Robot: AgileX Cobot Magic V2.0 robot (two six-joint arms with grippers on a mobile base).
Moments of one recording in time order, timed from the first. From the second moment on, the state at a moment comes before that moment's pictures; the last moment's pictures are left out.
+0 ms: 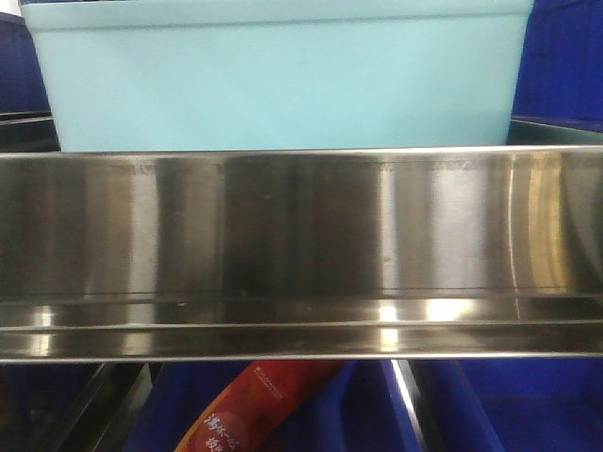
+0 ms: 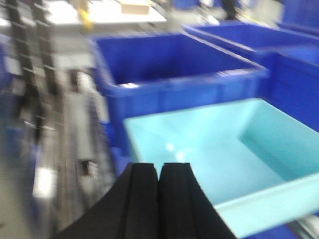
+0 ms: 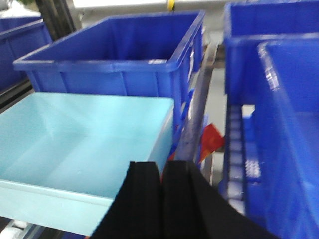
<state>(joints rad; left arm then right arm) -0.09 0.84 -1.17 -0.36 0.76 0.30 -0.05 0.79 -1.06 0.44 0.72 -0.25</state>
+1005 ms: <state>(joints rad) -0.47 1.55 -1.66 0.37 0.99 -0.54 0.31 1.54 -1.60 -0.07 1.03 0.41</state>
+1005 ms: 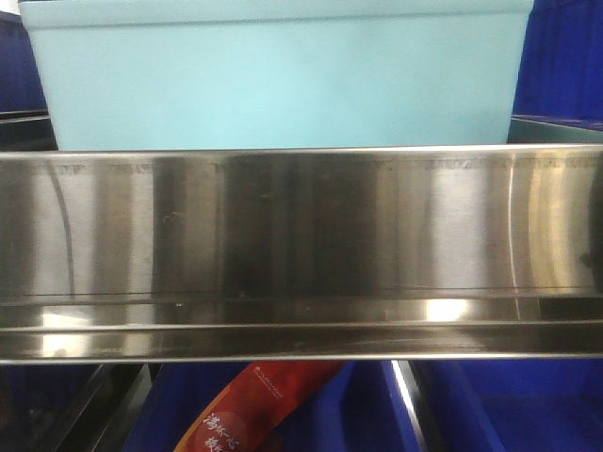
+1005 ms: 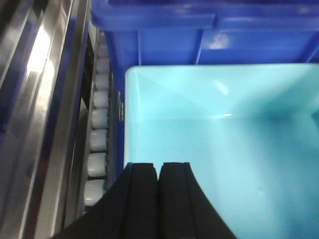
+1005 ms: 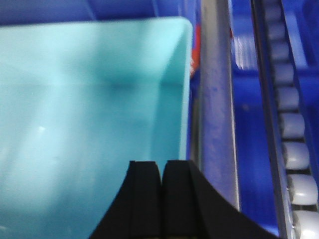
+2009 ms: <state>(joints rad) -0.42 1.70 -1.66 0.34 1.02 -0.55 0.31 1.71 -1.70 -0.15 1.12 0.41</state>
